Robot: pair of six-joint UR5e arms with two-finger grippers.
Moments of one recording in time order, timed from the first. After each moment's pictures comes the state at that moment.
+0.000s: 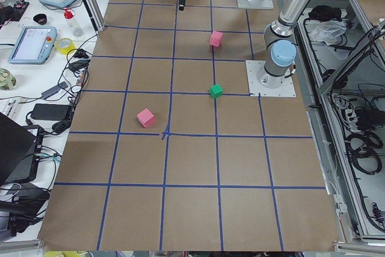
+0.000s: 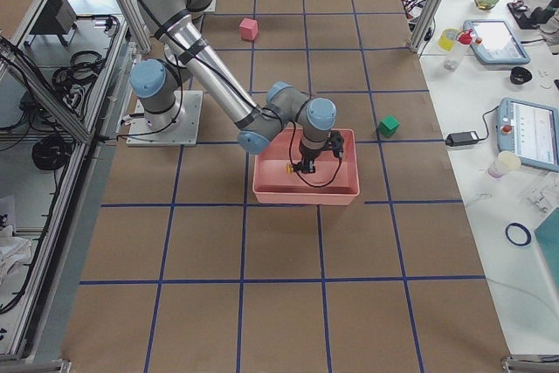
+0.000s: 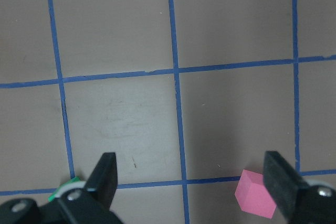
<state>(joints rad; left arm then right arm) -1.60 -1.50 -1.60 -1.47 1.59 0.04 0.93 -1.16 1.87 -2.22 -1.58 -0.71</state>
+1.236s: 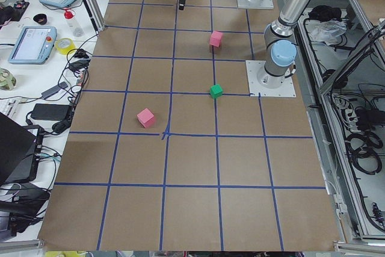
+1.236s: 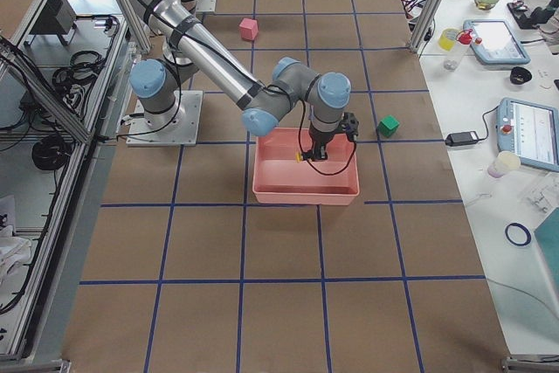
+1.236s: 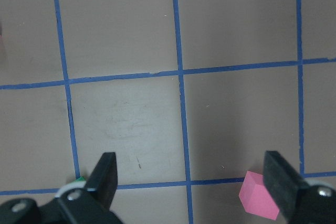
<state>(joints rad) -1.60 -1.50 -1.60 -1.48 1.61 0.04 0.96 -1.27 1.68 -1.97 -1.57 -0.68</state>
